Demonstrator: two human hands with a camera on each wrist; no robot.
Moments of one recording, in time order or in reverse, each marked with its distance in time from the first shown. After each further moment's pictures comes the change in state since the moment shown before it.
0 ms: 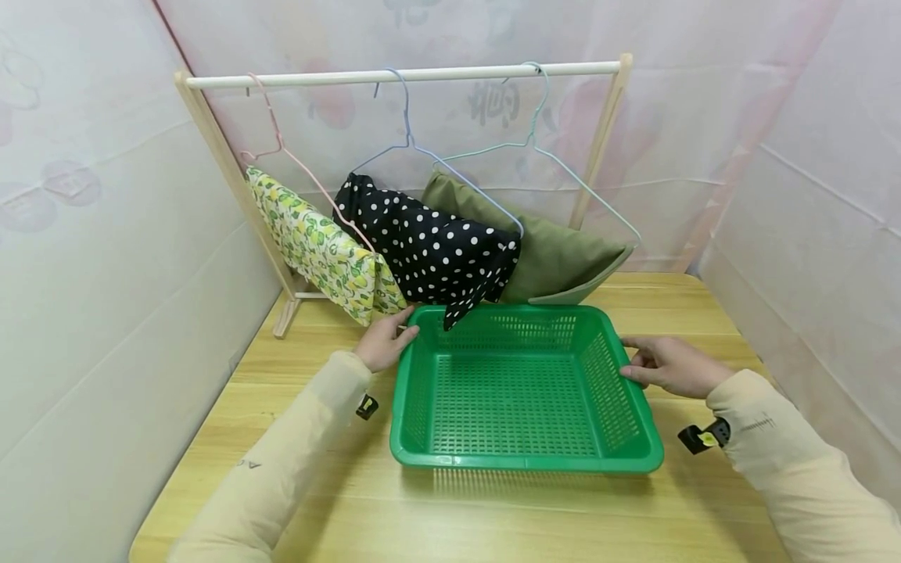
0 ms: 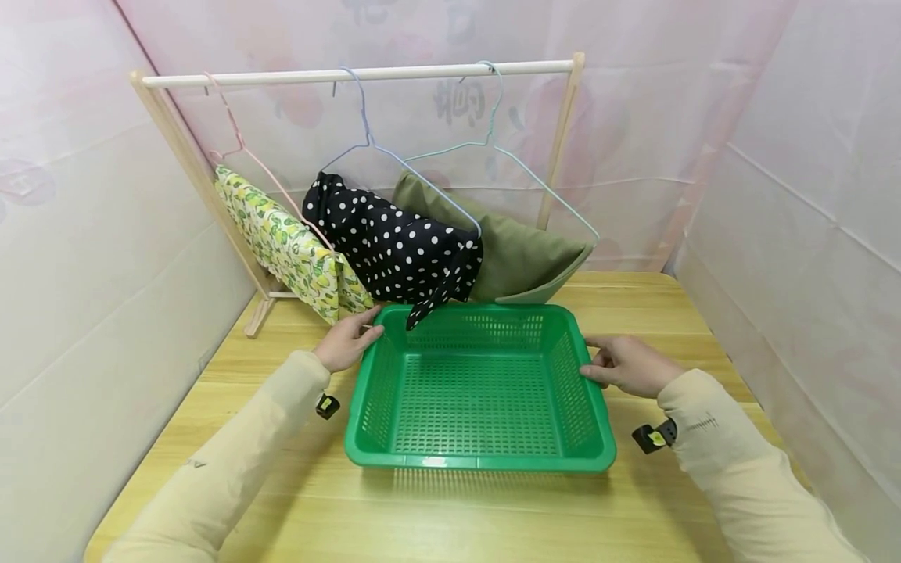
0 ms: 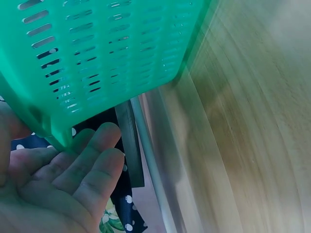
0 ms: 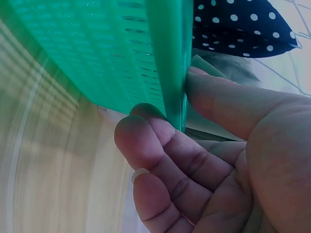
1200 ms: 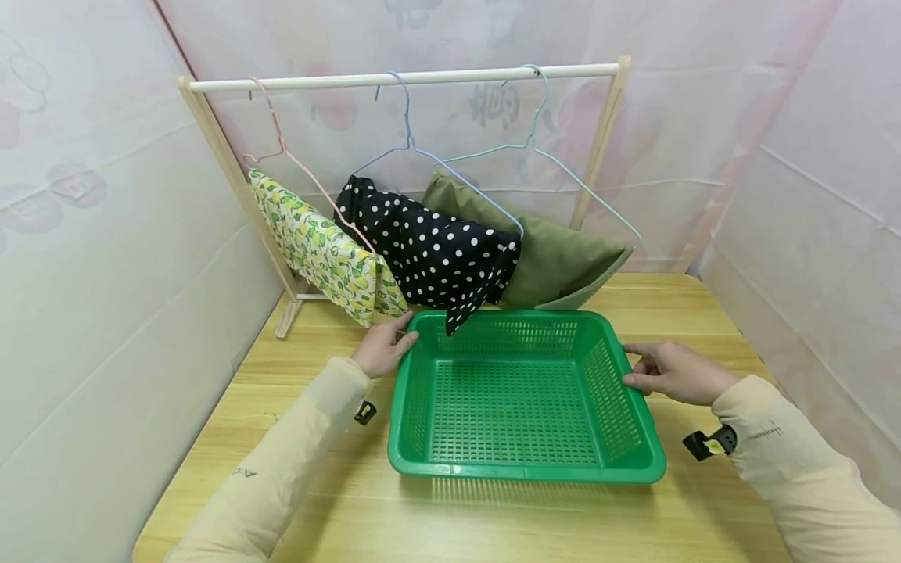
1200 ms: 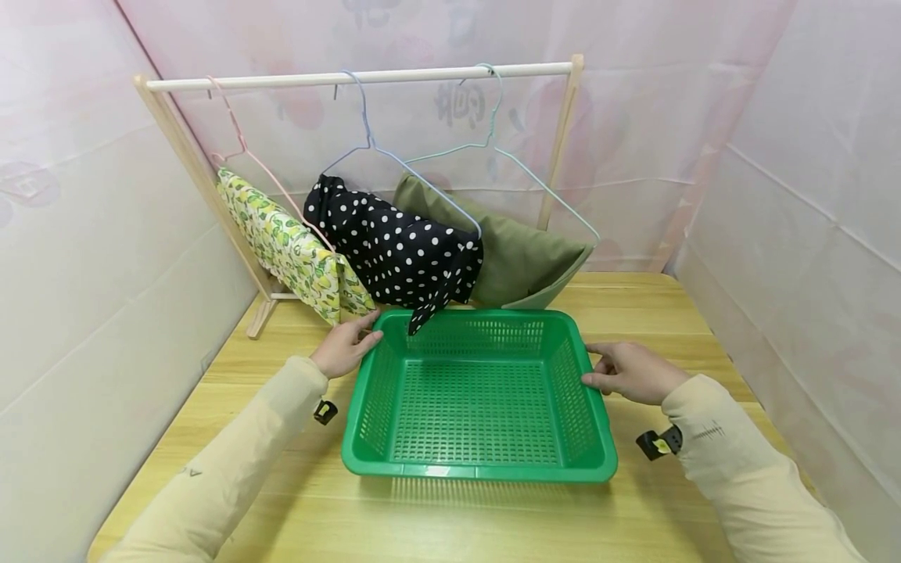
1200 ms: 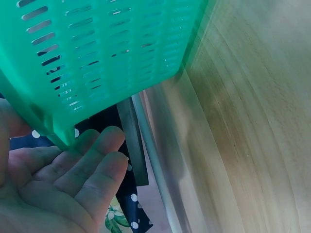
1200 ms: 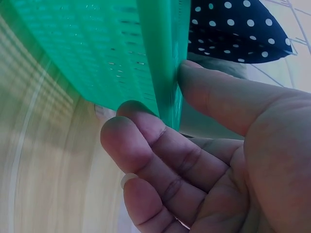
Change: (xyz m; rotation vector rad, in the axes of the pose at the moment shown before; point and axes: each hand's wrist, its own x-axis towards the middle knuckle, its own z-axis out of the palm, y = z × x) left_hand -0.011 0.003 0.000 -0.010 -0.007 0.000; right_hand -0.008 -0.008 0.000 -0.028 -0.032 0.011
